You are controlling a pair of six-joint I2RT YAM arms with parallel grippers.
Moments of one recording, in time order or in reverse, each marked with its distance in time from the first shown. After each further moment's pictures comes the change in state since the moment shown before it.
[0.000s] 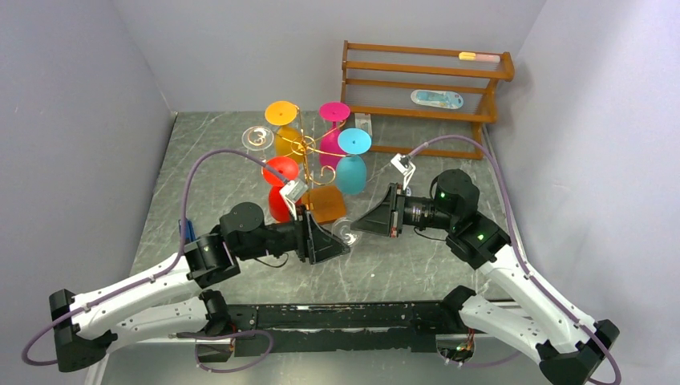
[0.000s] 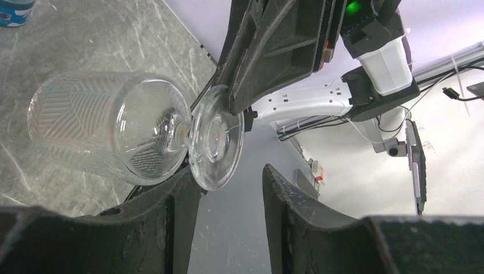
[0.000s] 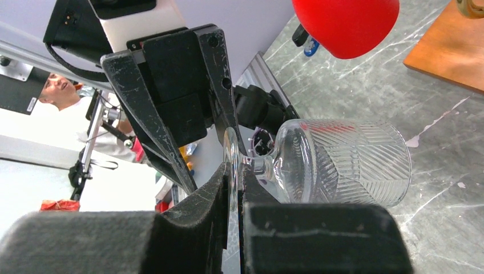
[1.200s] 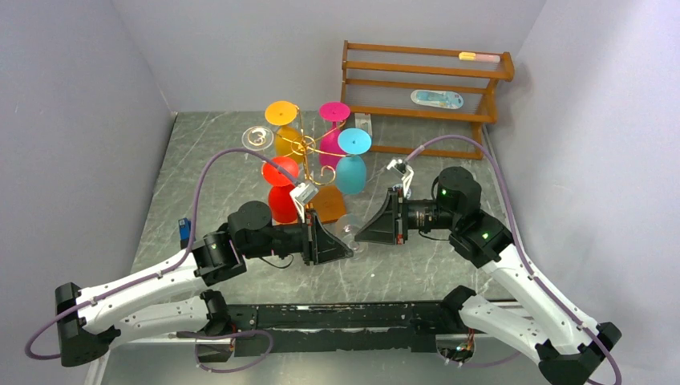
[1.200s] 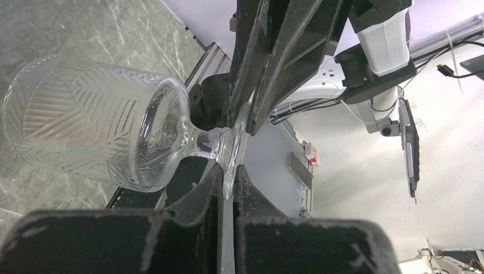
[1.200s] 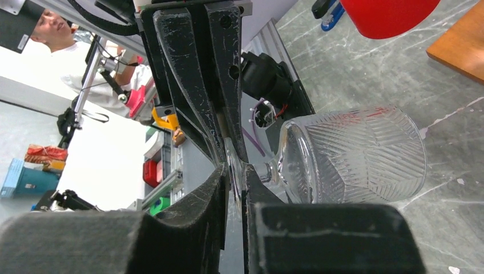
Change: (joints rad) left arm -0.016 0.048 0.011 0.026 0.064 0.008; right arm -0.006 0.002 0.044 -0.103 -0.149 -0.146
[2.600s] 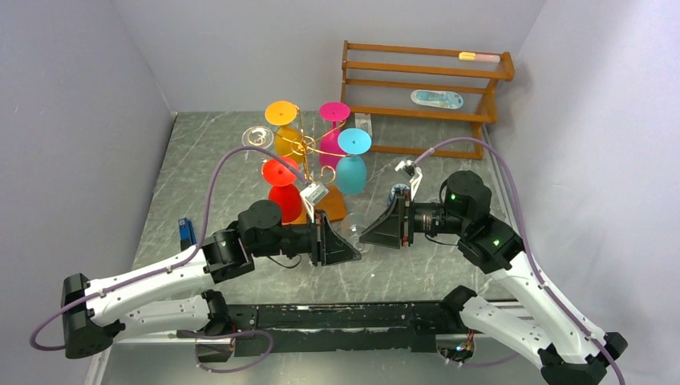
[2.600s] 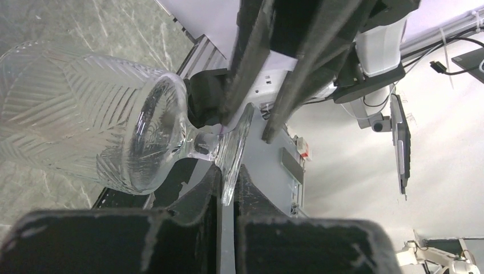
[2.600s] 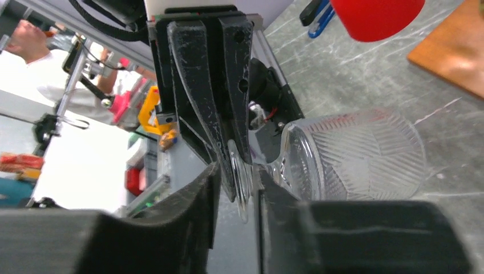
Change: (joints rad) left arm -0.030 0.065 0.026 0.041 0.017 -0.031; right arm 0.000 -0.055 0.017 -0.066 0.052 -0.042
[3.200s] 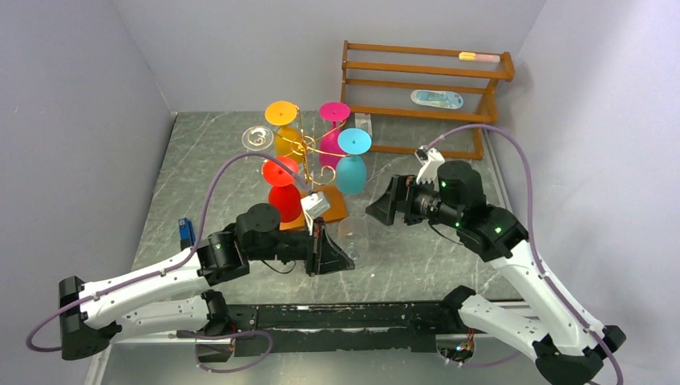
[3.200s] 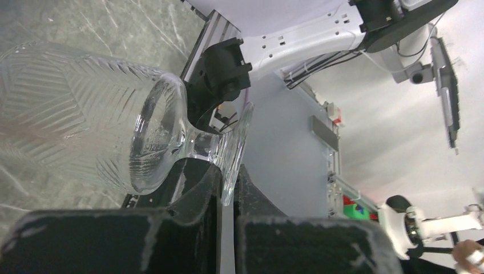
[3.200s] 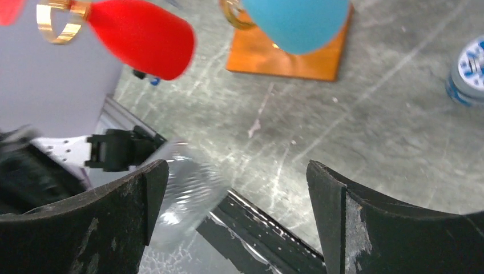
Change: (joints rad) left arm -0.018 -0.033 -0.001 -0.090 0.047 0.190; right arm -0.011 0.084 0.175 -0.322 0.599 -0.063
